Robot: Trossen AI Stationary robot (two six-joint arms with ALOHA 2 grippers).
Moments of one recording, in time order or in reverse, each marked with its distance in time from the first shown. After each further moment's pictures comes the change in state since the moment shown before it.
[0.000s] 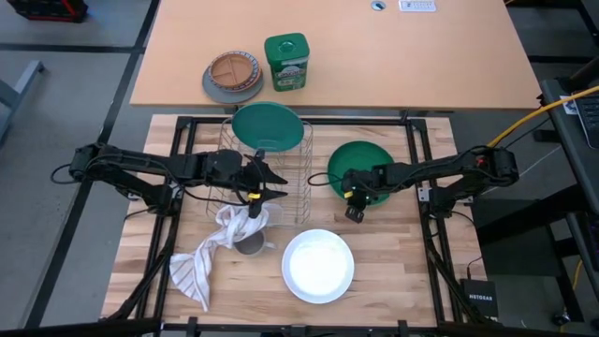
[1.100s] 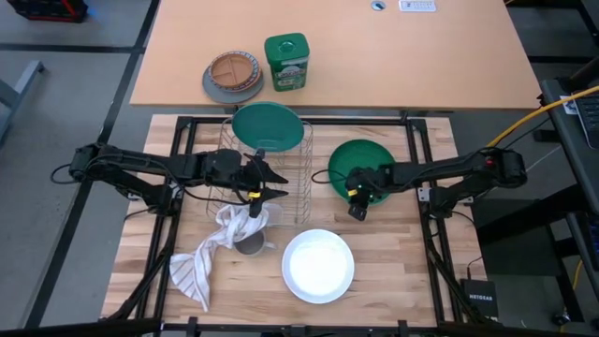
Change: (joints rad) left arm 0.000 0.000 0.000 0.024 0.000 -0.018; right arm -0.003 -0.082 -0.036 0.006 0.070 -0.019
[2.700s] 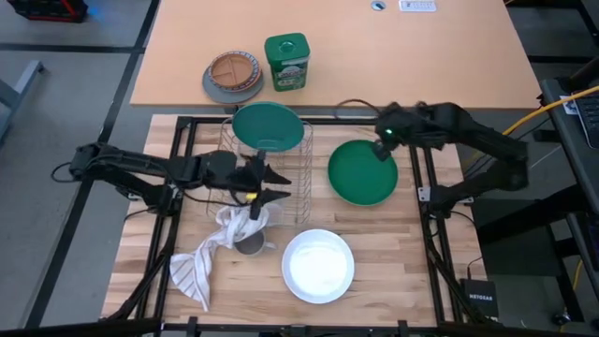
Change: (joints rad) left arm -0.034 -0.002 0.001 0.112 -0.008 -0.033; right arm -0.164 -0.044 0.920 -1.042 0.538 0.147
